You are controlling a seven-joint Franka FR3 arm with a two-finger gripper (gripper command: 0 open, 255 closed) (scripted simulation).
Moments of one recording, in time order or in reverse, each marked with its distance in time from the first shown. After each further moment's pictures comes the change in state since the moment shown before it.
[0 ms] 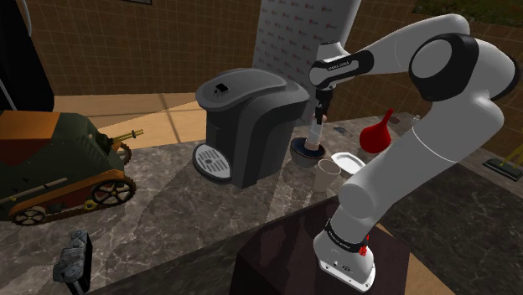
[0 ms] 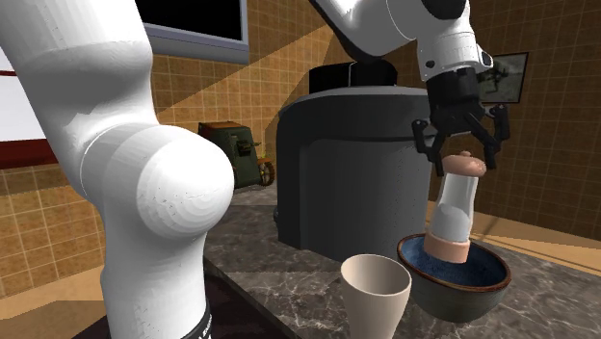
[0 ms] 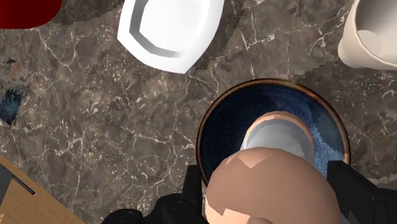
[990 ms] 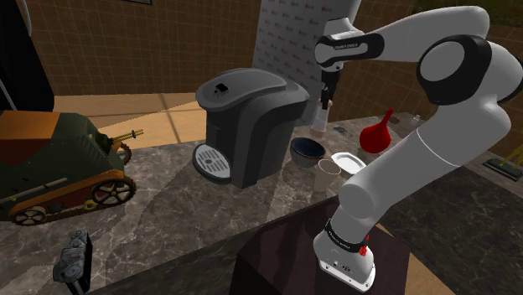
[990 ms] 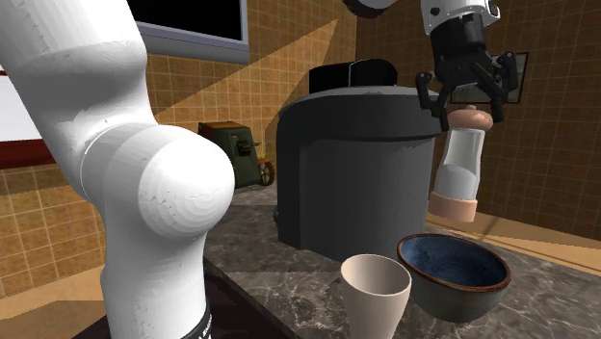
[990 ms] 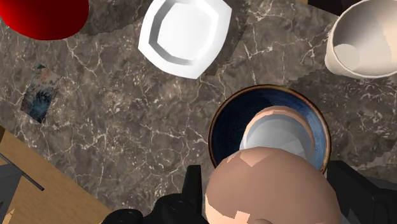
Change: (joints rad) arm 0.009 -0.047 0.029 0.154 0.021 -0.196 -0.046
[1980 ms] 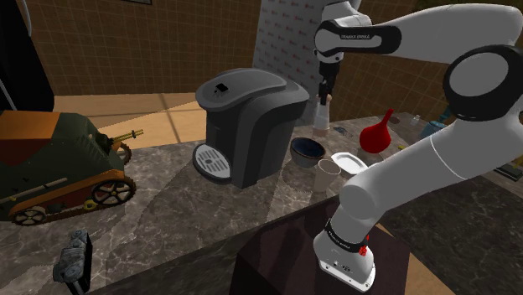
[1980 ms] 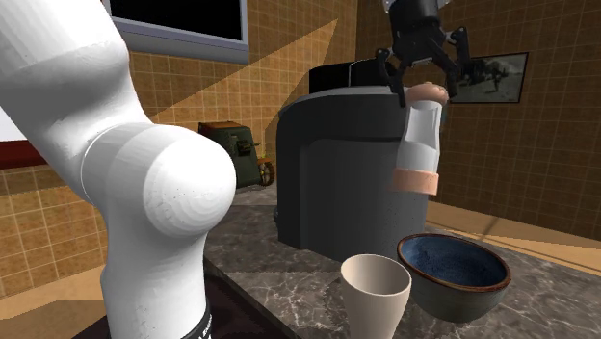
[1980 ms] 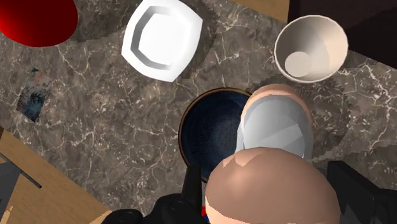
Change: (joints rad) arm 0.028 -0.145 0.111 -0.028 0.008 -0.156 0.093
